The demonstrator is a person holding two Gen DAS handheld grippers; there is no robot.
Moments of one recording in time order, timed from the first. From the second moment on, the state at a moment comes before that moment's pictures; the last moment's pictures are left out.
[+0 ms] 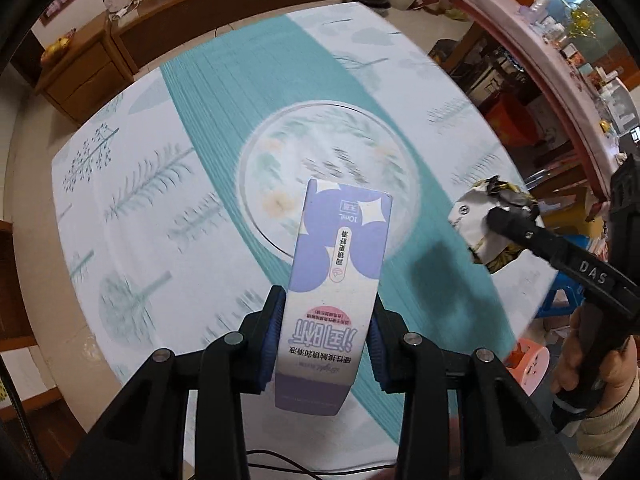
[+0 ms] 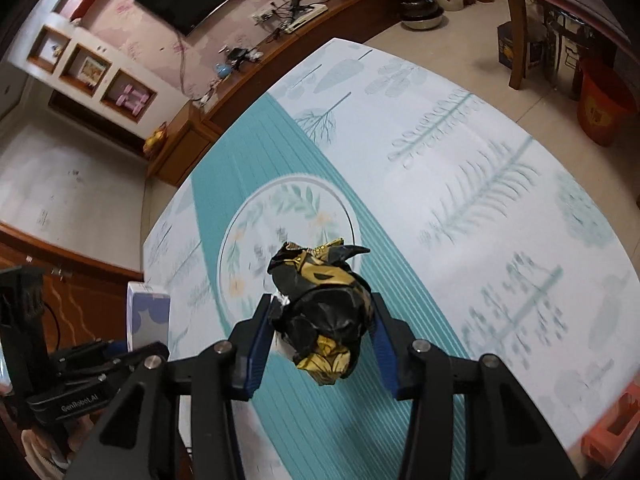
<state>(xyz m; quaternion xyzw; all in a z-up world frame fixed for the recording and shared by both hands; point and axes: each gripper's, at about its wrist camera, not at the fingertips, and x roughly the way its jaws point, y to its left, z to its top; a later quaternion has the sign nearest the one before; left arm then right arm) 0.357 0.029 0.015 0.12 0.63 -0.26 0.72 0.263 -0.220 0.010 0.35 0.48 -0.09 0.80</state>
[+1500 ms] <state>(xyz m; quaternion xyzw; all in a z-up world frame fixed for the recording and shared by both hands) -0.042 -0.041 -0.120 0.09 0.70 -0.17 0.68 -0.064 -0.233 -0.098 0.28 0.58 0.00 0.77</state>
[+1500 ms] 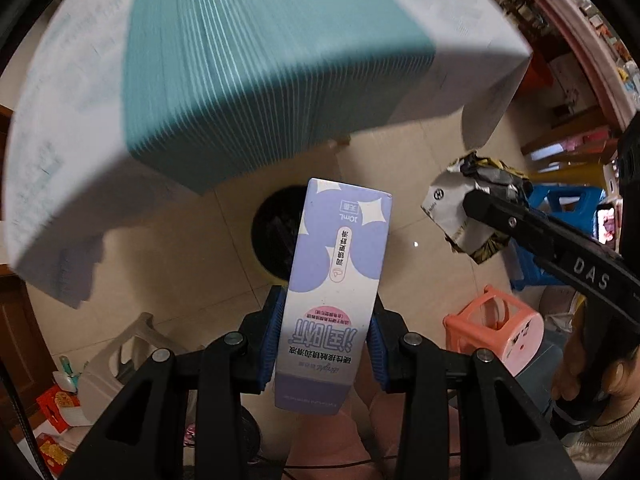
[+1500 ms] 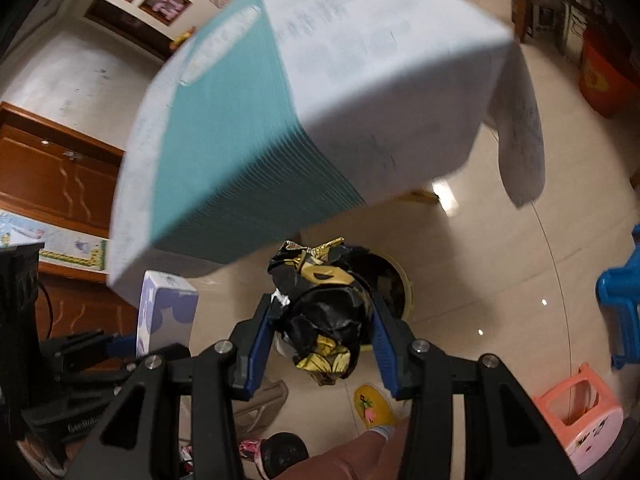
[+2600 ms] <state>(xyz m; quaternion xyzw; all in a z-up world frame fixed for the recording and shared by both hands) -0.003 -0.045 -0.368 0.05 0.72 -0.13 0.67 -0.051 -0.211 -0.332 0.28 0.61 -0.08 0.74</state>
